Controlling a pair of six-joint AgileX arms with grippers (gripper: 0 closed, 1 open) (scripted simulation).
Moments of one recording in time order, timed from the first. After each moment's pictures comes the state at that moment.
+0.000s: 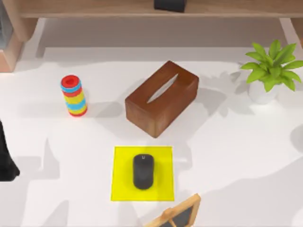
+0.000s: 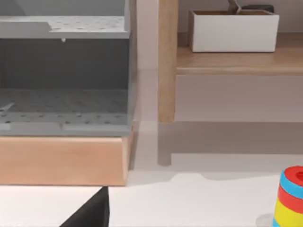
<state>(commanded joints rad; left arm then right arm) 0.00 0.00 0.00 0.00 0.00 0.00 -0.40 2.37 1.19 1.12 -0.25 -1.55</state>
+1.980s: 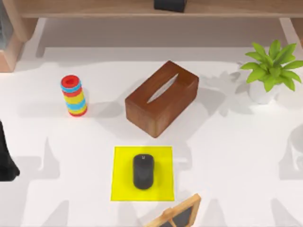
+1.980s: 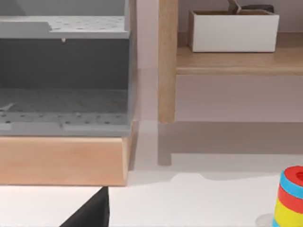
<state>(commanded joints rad) 0.00 0.00 0.00 0.00 0.00 0.00 0.00 0.00 0.00 0.00 0.00 0.00</state>
